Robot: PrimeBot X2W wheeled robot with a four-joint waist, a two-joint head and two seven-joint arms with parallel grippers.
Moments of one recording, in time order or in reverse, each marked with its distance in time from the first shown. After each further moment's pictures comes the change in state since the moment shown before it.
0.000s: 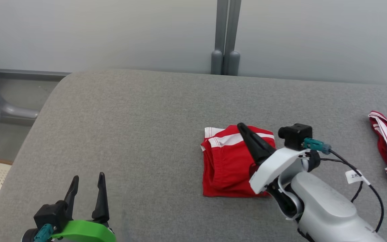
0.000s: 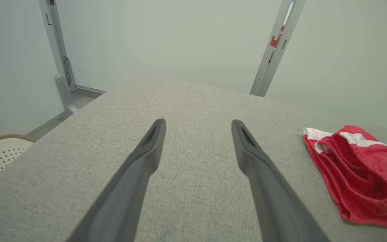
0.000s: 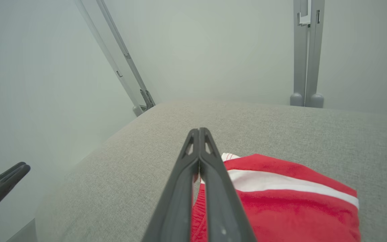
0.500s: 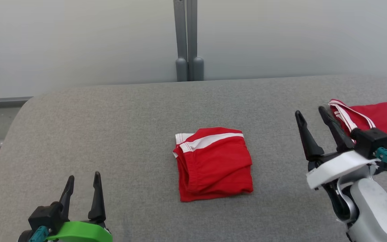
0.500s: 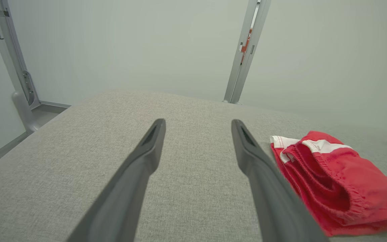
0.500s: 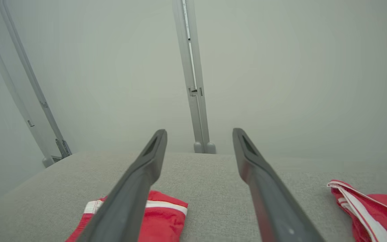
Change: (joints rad) left arm 0.018 0.003 0.016 -0.034 -0.007 0.012 -0.002; right arm 0.221 -0.113 -0.408 -0.283 -0.264 0.000 -0.001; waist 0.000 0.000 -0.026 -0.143
